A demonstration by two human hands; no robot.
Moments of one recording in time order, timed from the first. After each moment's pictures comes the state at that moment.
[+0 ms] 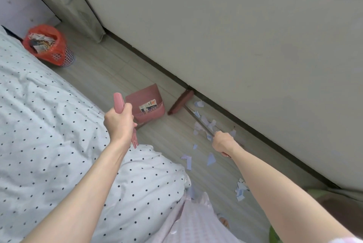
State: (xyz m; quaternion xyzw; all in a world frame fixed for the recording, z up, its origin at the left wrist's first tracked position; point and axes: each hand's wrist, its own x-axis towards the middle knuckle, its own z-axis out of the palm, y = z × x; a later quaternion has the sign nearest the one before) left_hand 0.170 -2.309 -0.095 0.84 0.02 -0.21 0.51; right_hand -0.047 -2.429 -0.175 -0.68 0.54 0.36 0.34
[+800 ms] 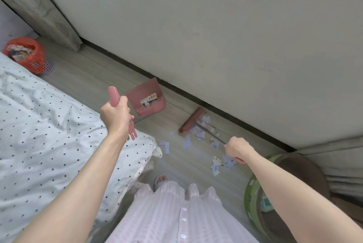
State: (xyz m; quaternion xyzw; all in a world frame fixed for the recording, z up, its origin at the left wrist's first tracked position) left_hand -0.032 -2.236 -0.038 0.81 -0.03 -0.23 0.54; right_hand -0.316 -2.326 -0.115 -0.65 0.62 0.30 0.31
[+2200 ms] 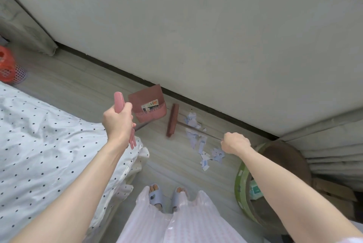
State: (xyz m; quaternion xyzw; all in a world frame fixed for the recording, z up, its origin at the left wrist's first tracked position) left_hand -0.086 -2.236 -0.047 0.80 -0.11 -0.28 0.51; right_hand -0.357 -2.318 -0.107 -0.67 0.62 0.35 0.22
